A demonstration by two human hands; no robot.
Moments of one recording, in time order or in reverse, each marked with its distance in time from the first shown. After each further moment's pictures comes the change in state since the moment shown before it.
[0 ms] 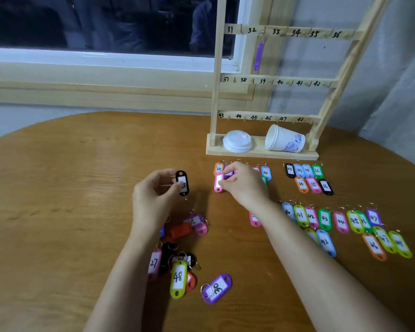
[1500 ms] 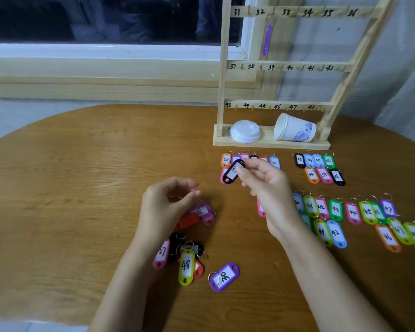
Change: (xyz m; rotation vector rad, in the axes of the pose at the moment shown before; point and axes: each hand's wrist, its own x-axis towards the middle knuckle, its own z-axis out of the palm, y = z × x) left_hand -0.027 0.008 -0.010 0.157 -0.176 0.061; right_hand -0.067 -0.012 -0.028 0.927 0.031 -0.007
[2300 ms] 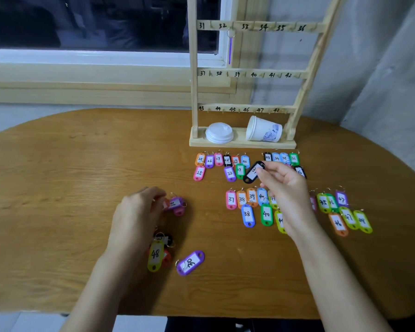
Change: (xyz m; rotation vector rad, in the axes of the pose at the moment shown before) left_hand -0.025 0.005 0.010 0.653 0.103 0.180; right_hand -0.016 -0.010 -0.082 -0.072 0.152 -0.032
